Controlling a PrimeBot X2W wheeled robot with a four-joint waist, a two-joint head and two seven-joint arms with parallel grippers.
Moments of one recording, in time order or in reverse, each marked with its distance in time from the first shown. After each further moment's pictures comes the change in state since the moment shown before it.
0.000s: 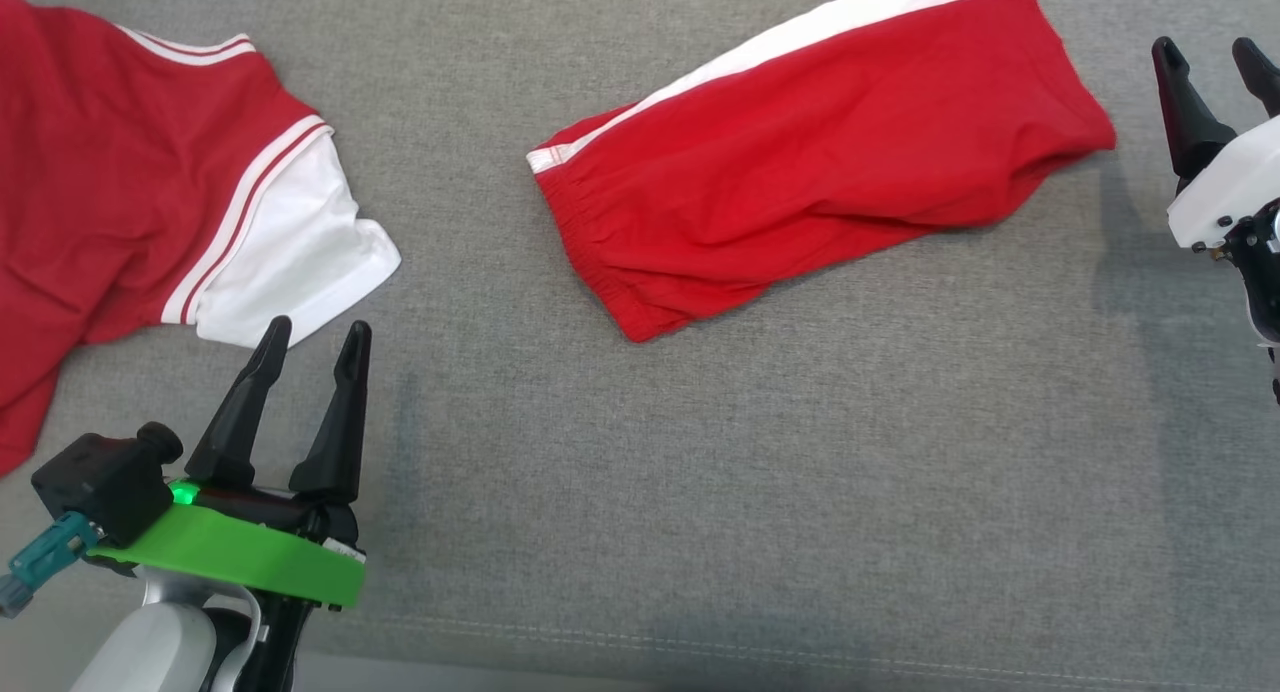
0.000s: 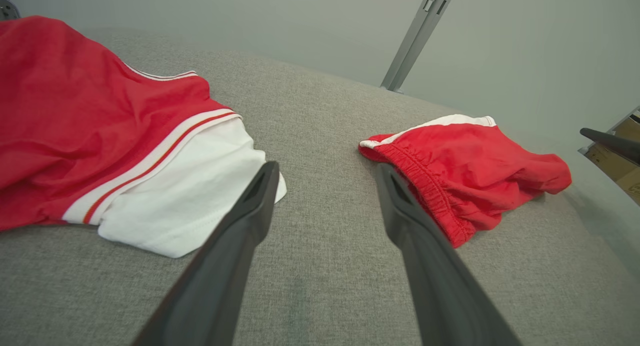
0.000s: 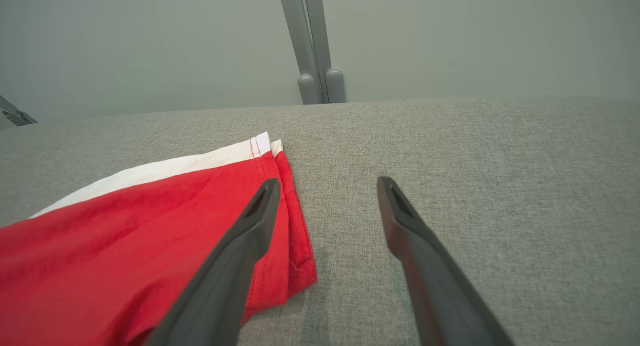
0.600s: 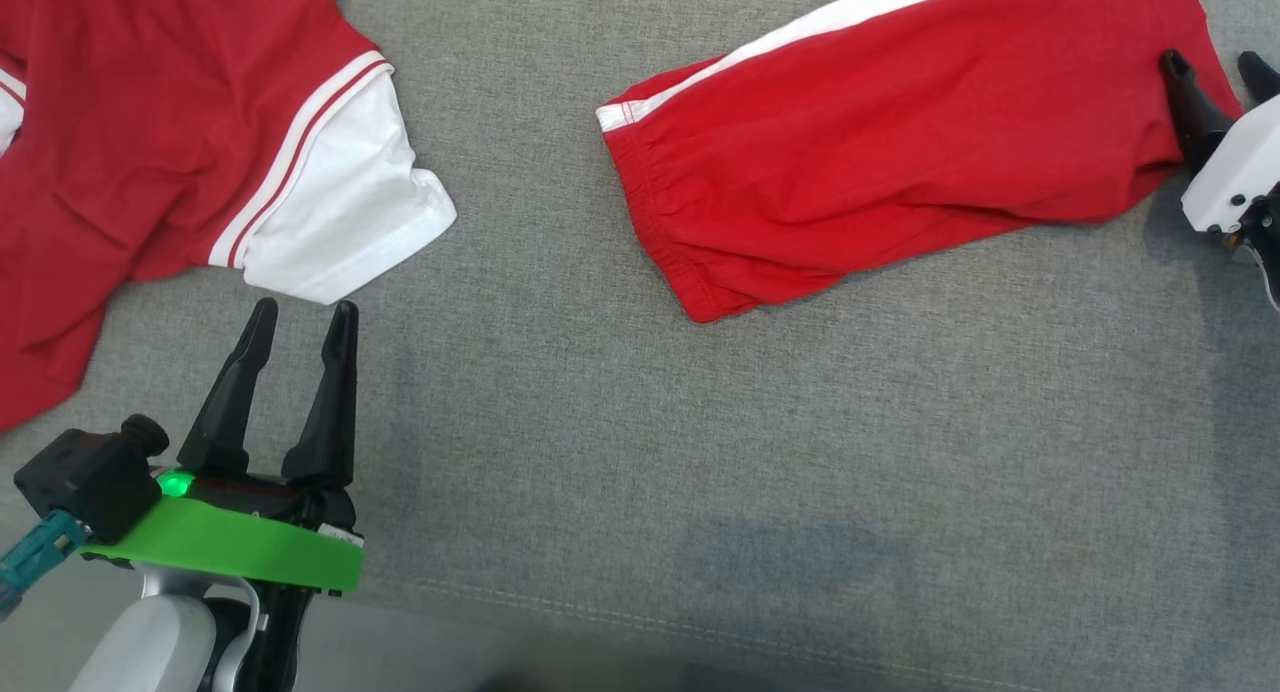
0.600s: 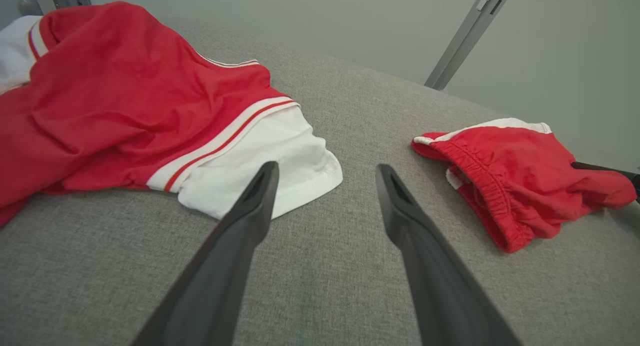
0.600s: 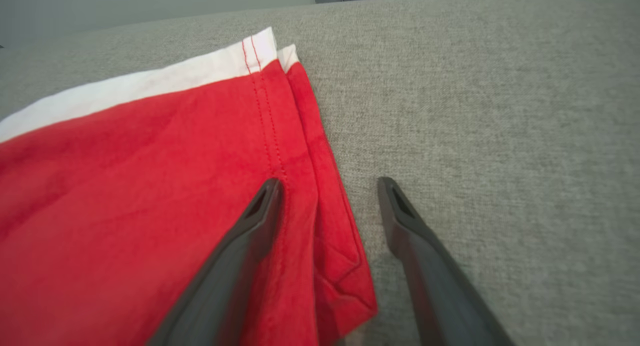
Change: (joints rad) left arm -0.001 -0.033 0.041 -0.012 0.016 0.003 -0.009; right arm -0.071 -0.014 0.025 0.114 -0.003 -0.007 0.109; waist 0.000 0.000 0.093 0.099
